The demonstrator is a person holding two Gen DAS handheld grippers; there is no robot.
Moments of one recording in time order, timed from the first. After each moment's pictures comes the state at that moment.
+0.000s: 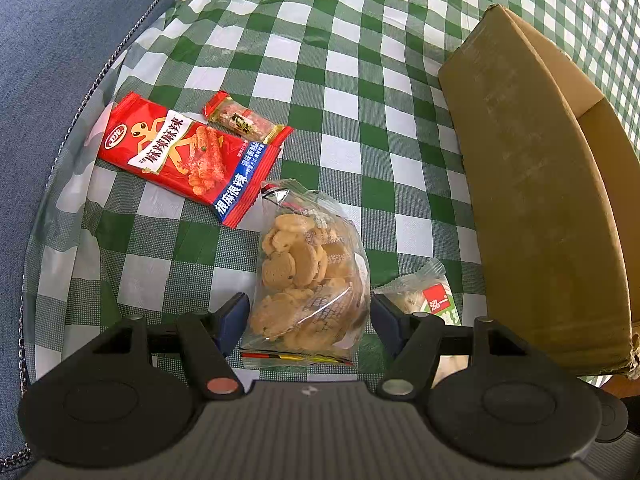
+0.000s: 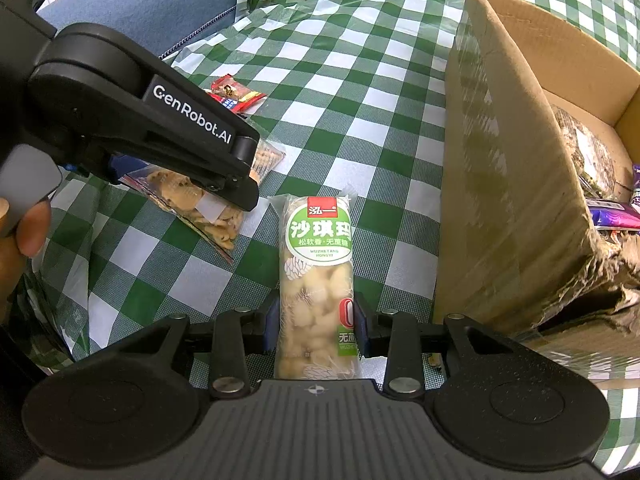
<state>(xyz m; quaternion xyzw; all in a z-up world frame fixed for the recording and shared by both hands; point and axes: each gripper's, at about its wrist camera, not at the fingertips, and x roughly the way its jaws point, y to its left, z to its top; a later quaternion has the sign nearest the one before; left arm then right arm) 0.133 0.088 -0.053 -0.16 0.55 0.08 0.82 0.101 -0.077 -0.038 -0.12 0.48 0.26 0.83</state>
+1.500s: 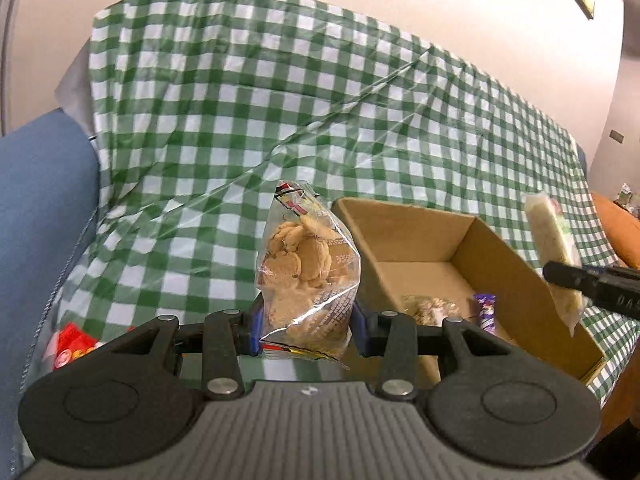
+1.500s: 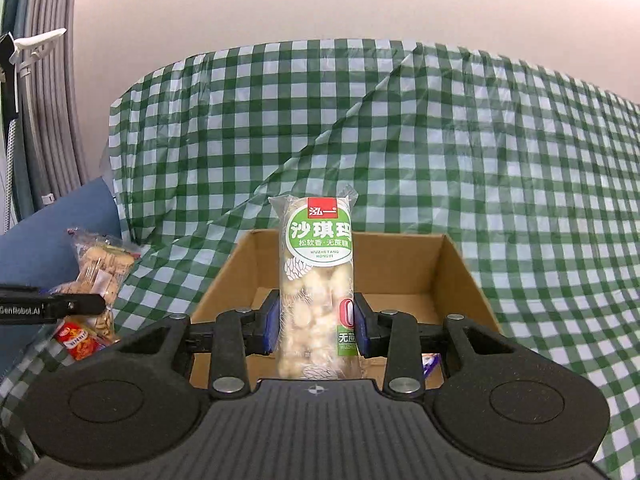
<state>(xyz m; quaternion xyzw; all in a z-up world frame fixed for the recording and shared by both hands) 0.124 0.027 0.042 -0.10 0.27 0.00 0.96 0.175 -0.262 0.090 -0.02 0.24 0.19 0.95</state>
